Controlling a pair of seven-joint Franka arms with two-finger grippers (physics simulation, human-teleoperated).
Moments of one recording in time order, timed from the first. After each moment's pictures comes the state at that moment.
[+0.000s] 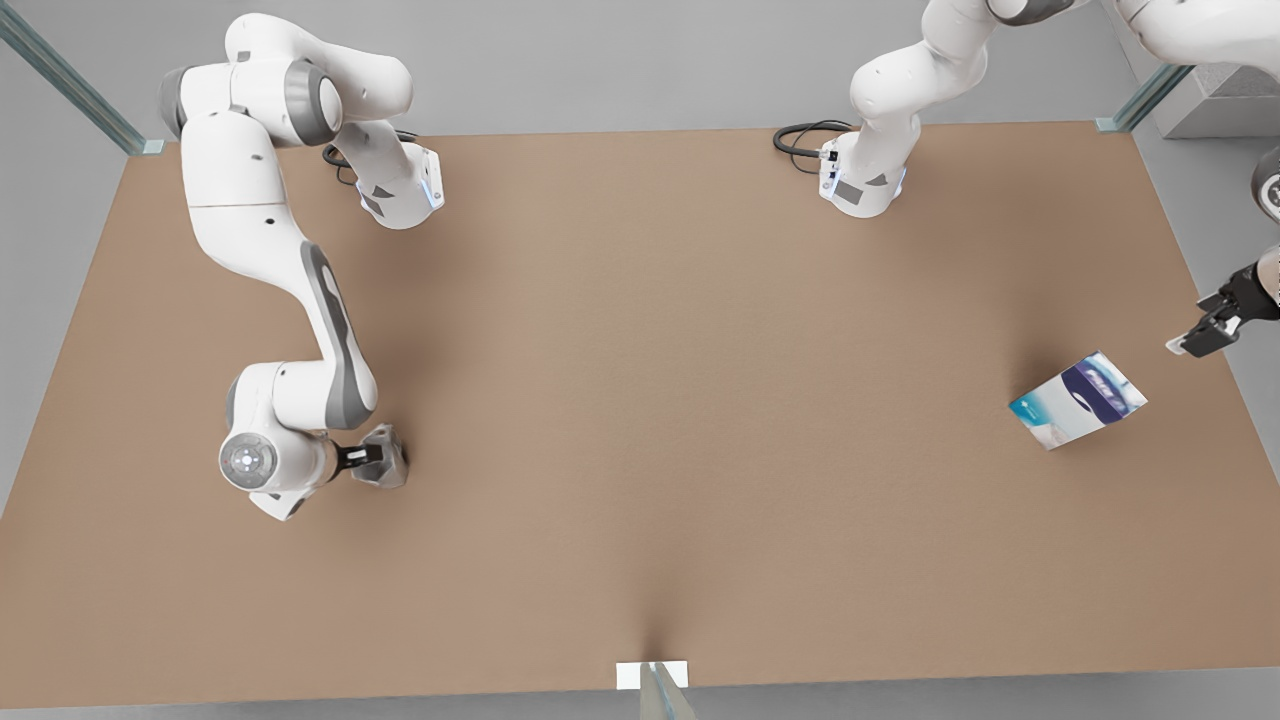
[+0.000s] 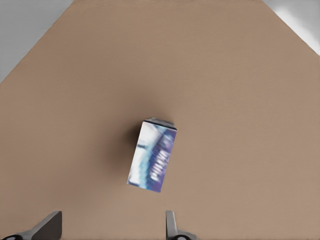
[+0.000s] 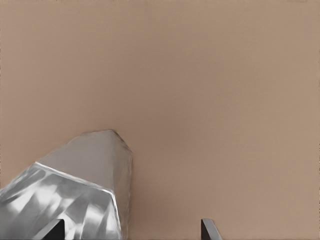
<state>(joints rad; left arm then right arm) 0.35 0.17 0.10 -1.60 0.01 1.71 -0.33 0.08 0.61 -0.05 -1.63 -0.04 2.01 -0.13</state>
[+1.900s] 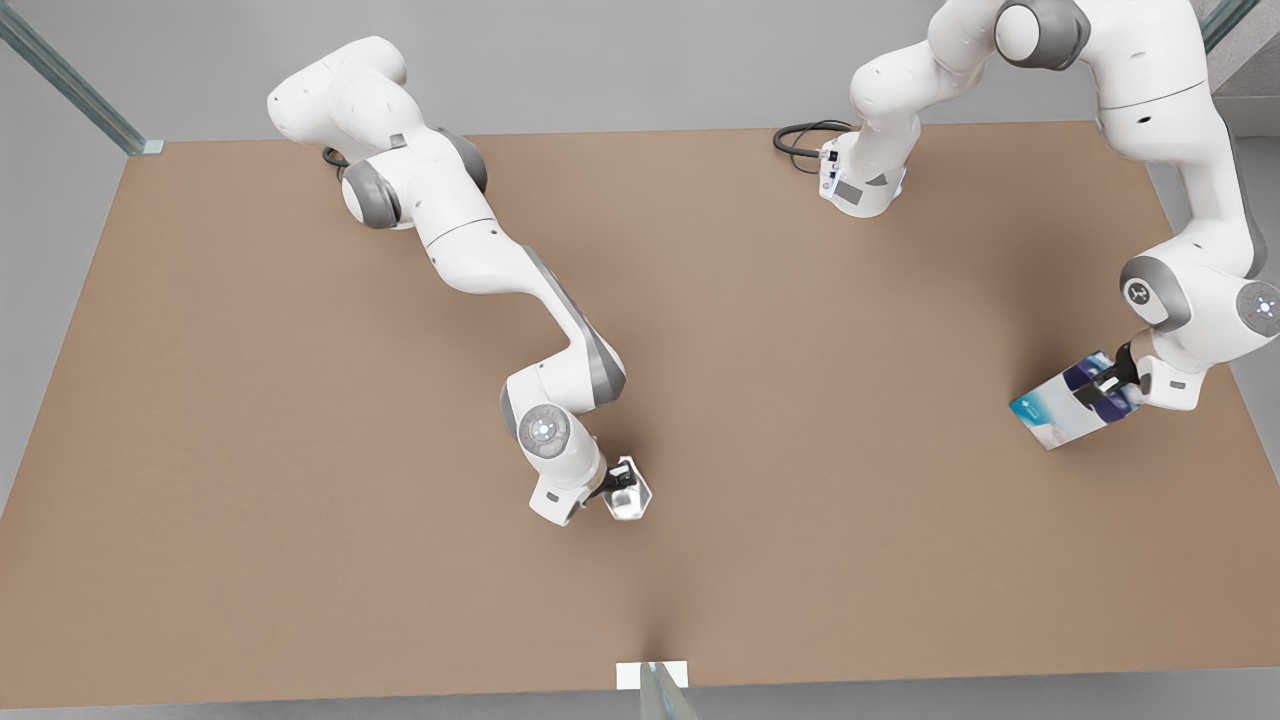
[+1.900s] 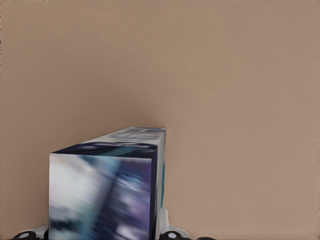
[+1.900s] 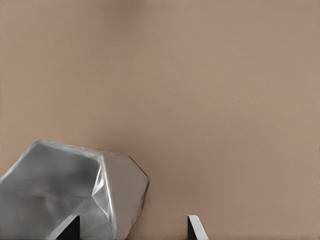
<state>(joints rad) 0.35 0.33 0.09 -1.93 0.02 2.22 -0.12 0.70 1.13 -0.30 -0.86 0.44 2.10 0.16</state>
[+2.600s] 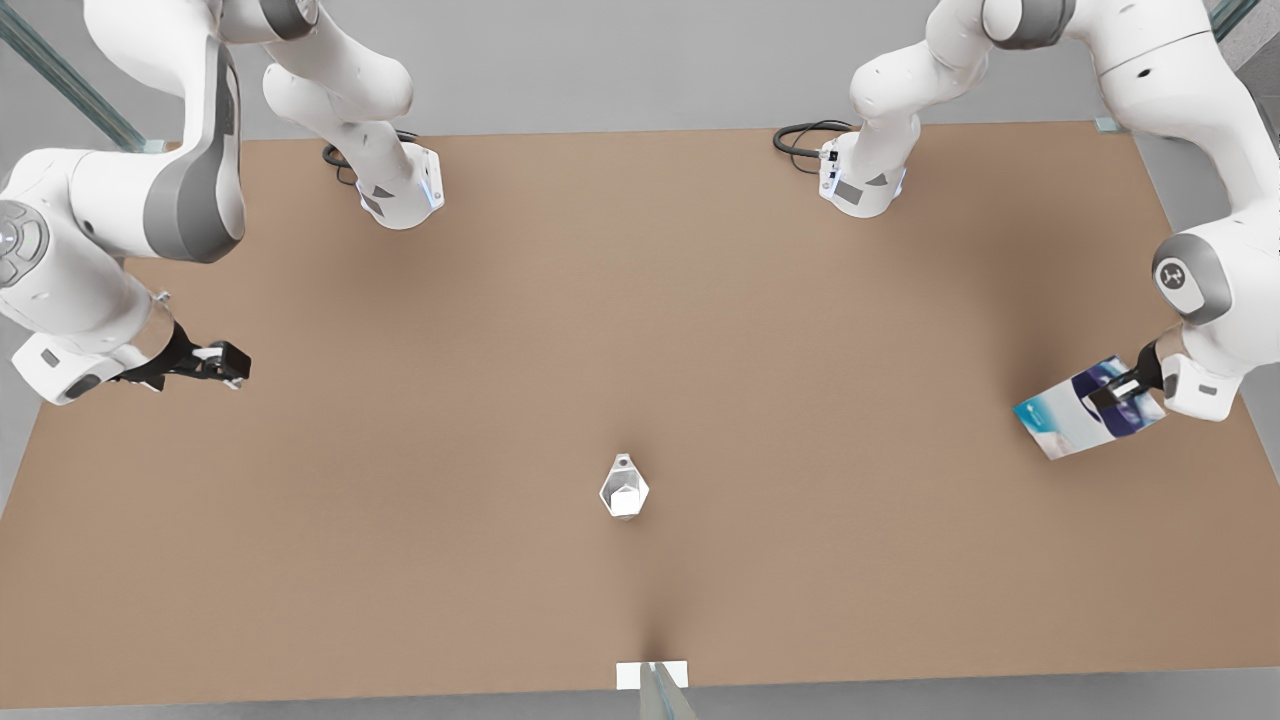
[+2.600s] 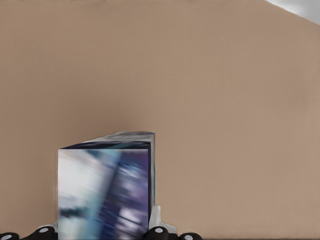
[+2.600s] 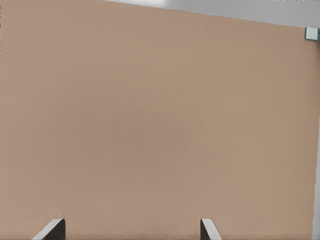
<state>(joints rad) 0.34 0.27 -0.06 -1.69 0.04 1.94 -0.14 0.03 0.21 0.00 -1.37 -0.16 1.55 -0.03</state>
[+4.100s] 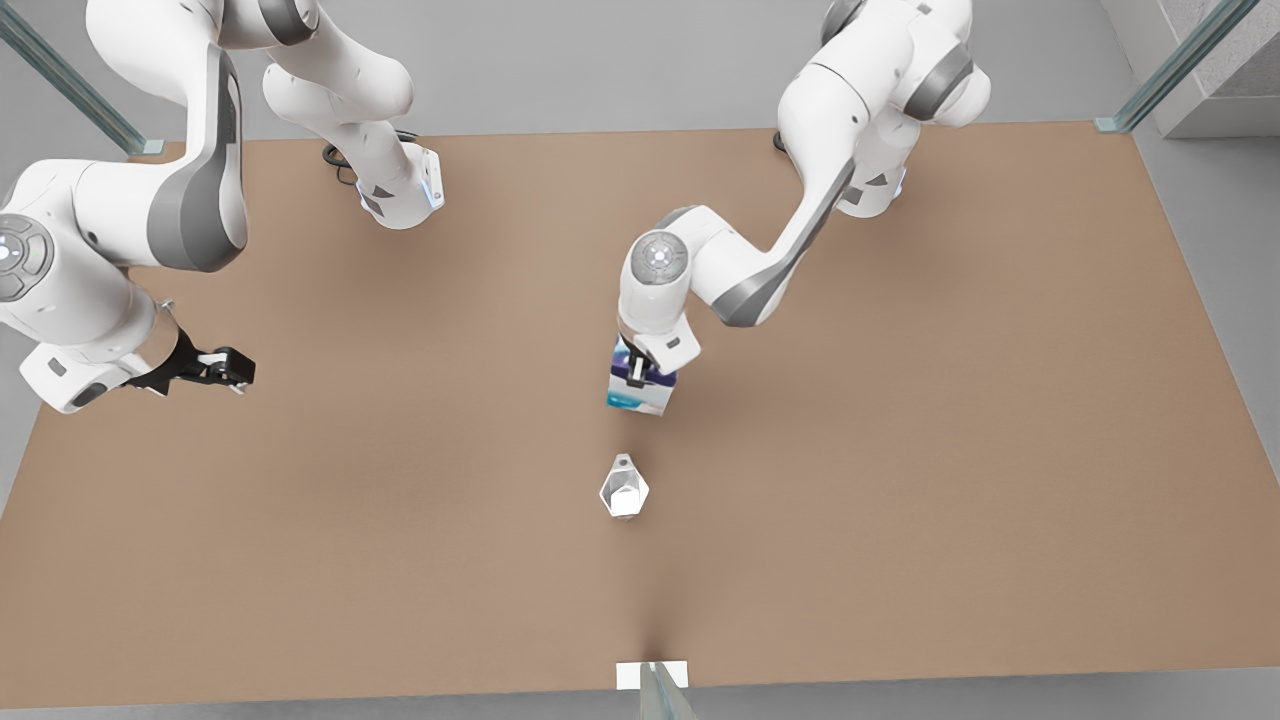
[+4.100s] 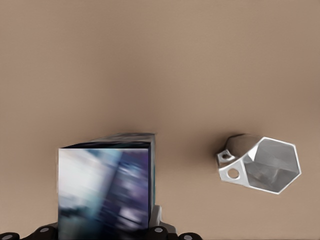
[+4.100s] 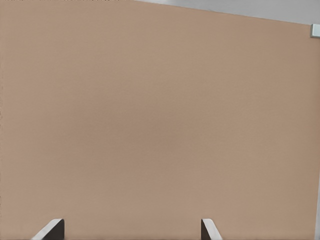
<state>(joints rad) -0.66 0.59 -0.17 -1.40 0.05 2.02 -2.17 0.02 0.22 0.00 -1.36 -0.15 1.54 -0.04</state>
